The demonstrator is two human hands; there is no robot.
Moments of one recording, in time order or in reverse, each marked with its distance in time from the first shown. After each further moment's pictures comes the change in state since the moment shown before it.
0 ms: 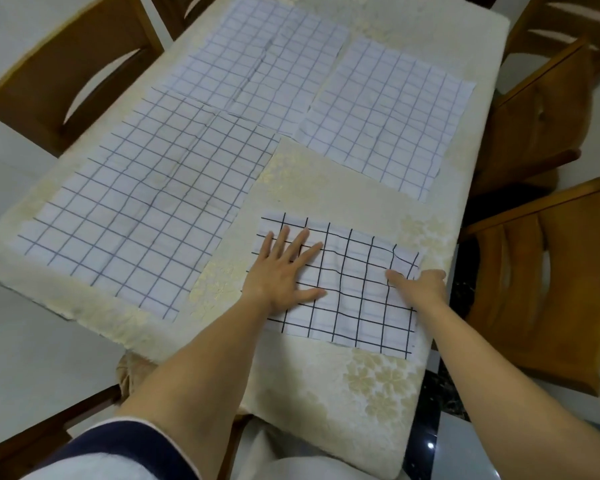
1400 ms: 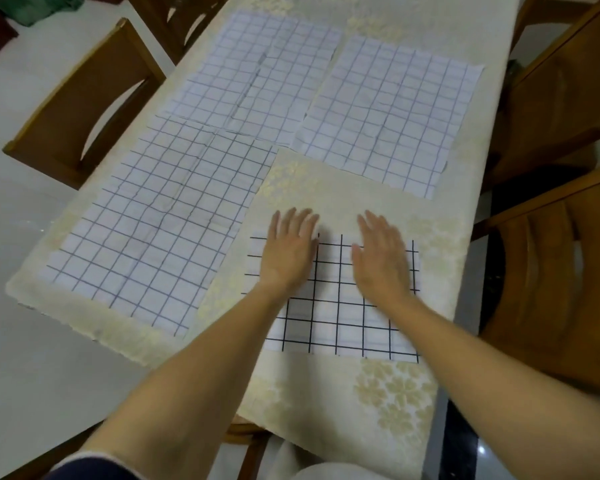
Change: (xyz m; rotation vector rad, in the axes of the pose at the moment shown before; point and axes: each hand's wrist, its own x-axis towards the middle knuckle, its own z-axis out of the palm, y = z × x) left_hand 0.043 0.014 -0.039 -0.042 0.341 -0.124; right_hand -0.023 -0.058 0.047 -0.343 0.201 -0.915
